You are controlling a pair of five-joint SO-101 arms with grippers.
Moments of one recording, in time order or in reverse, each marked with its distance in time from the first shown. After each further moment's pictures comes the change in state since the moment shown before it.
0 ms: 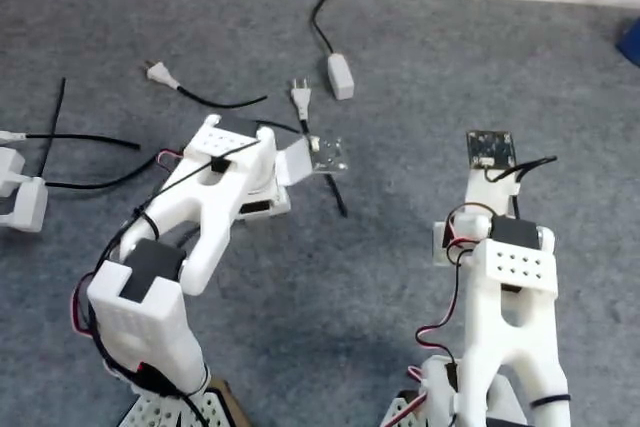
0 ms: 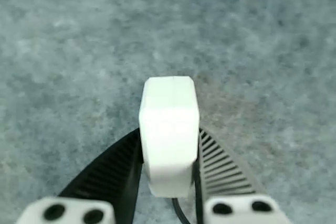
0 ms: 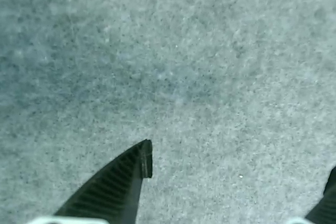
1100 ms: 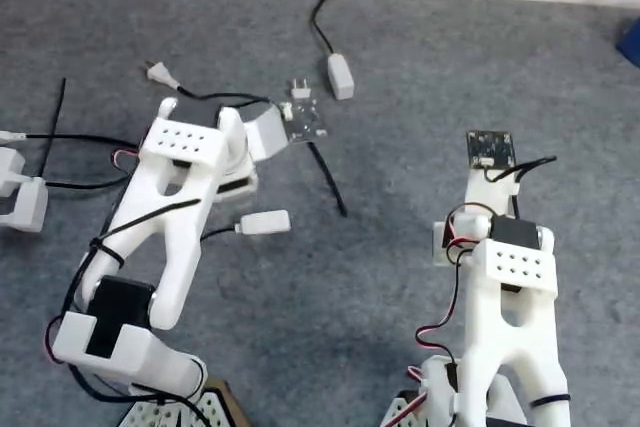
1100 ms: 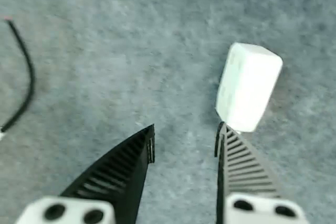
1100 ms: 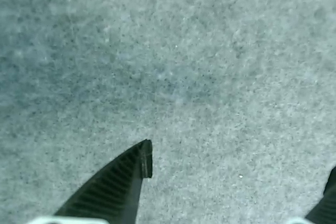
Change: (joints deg) left arm -4.9 -14.4 -1.3 6.2 0.5; right arm 0.0 0.0 0.0 0.0 0.0
